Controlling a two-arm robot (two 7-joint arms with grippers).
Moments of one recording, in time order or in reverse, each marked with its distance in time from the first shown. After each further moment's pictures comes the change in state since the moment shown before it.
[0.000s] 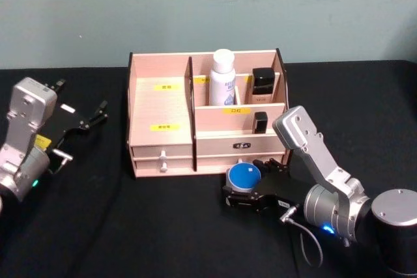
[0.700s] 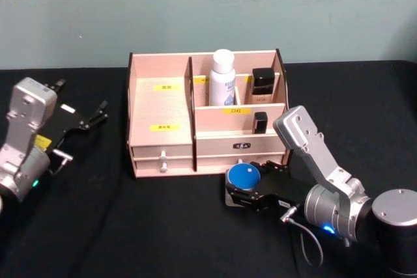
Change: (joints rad) left arm 0.000 0.000 0.000 0.000 0.000 0.000 0.000; right arm -0.001 0.001 0.001 -0.002 0.003 0.000 -0.001
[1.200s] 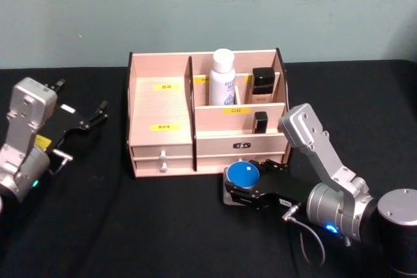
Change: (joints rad) left arm 0.000 0.000 0.000 0.000 0.000 0.000 0.000; right arm -0.006 0.002 0.015 0.000 0.031 -0.025 0.023
